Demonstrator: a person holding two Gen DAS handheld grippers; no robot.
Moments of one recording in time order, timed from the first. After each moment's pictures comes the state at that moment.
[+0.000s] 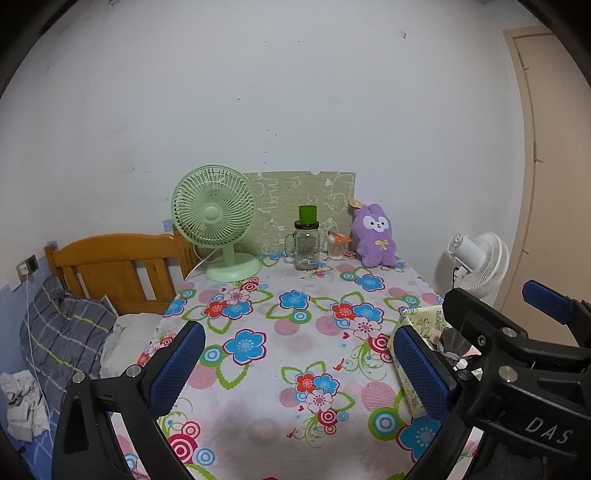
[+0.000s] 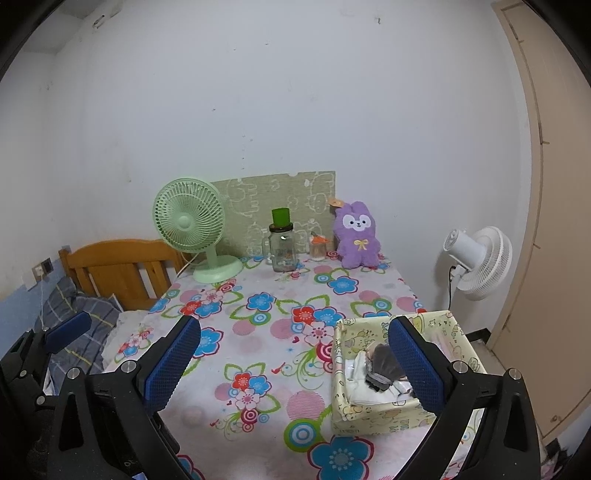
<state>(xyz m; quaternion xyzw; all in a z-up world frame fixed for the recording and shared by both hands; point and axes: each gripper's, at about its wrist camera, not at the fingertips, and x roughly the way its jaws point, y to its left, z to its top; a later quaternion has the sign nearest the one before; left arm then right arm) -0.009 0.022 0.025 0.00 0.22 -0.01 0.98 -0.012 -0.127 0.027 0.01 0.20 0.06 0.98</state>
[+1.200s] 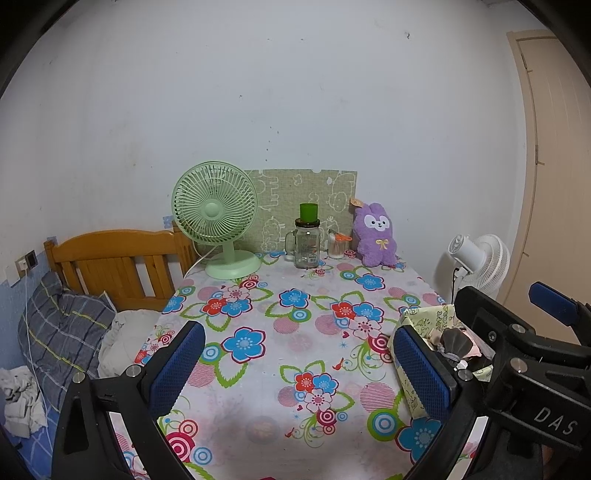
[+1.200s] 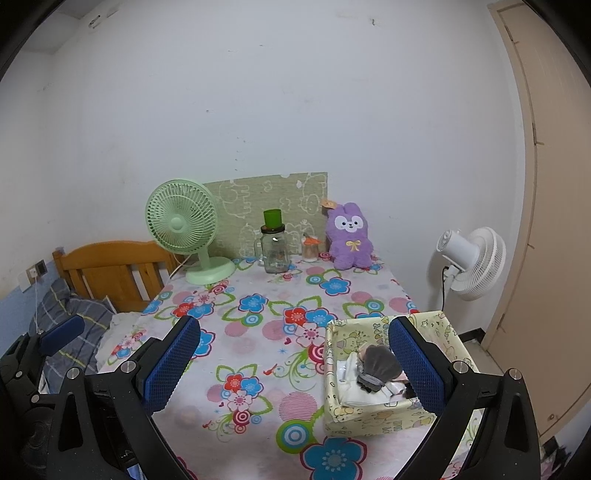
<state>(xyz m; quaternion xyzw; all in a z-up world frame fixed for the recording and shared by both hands) -0.006 0.025 0.025 0.00 0.22 -0.01 0.98 -0.012 -0.133 0.026 0.01 0.20 0.04 0.98</state>
